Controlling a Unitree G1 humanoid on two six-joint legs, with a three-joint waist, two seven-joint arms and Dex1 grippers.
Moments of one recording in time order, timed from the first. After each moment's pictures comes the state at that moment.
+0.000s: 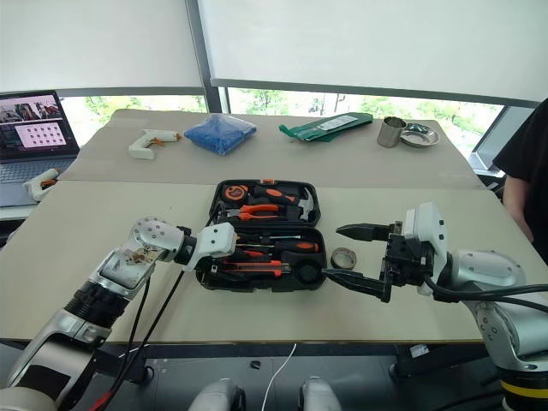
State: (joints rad) left arm -0.66 0.61 -0.36 0.14 -0.08 0.27 -1.30; right arm -0.15 -0.84 -0.22 -0.42 0.73 0.46 1.06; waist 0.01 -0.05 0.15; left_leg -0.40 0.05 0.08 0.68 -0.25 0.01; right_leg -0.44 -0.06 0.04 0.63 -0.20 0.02
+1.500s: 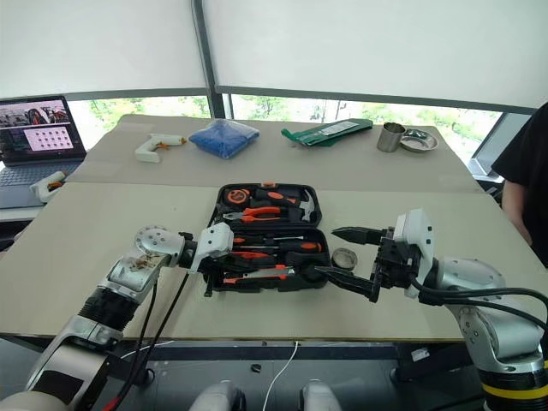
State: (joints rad) left arm -0.62 0.53 -0.32 0.25 -0.08 0.20 -1.29; right arm -0.14 -0.74 -0.19 -0.39 0.68 0.44 1.02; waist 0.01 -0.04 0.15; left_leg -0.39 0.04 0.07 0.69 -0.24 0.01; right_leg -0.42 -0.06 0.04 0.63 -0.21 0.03
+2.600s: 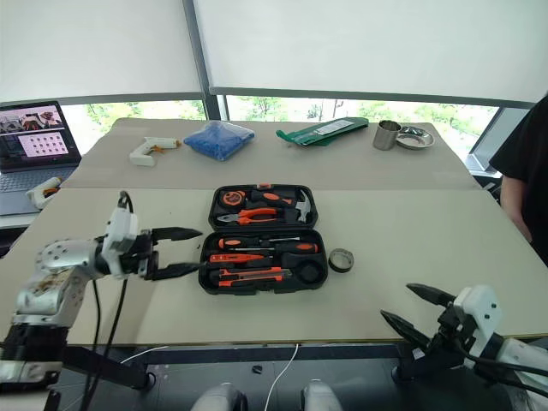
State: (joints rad) left arm -0.30 0.74 0.12 0.09 -0.48 0.12 -1.43; right arm 0.33 -0.69 -0.44 -0.18 0.45 0.08 1.04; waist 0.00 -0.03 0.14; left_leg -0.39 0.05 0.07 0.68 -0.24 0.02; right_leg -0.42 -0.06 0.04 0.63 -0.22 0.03
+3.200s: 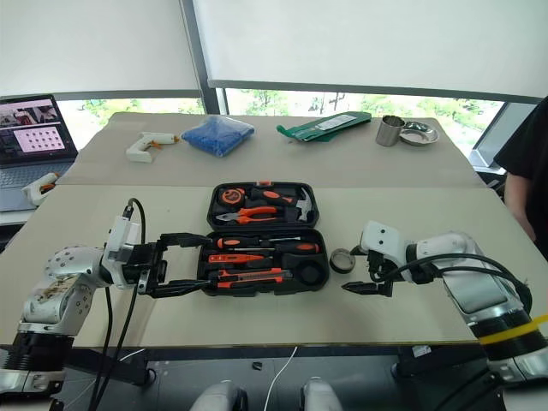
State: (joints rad) left arm -0.31 0.66 0.09 0.01 -0.55 0.13 -1.42; right arm -0.51 -0.91 0.26 0.05 0.12 0.39 1.19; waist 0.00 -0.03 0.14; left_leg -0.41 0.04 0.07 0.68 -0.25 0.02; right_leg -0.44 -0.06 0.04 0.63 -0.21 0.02
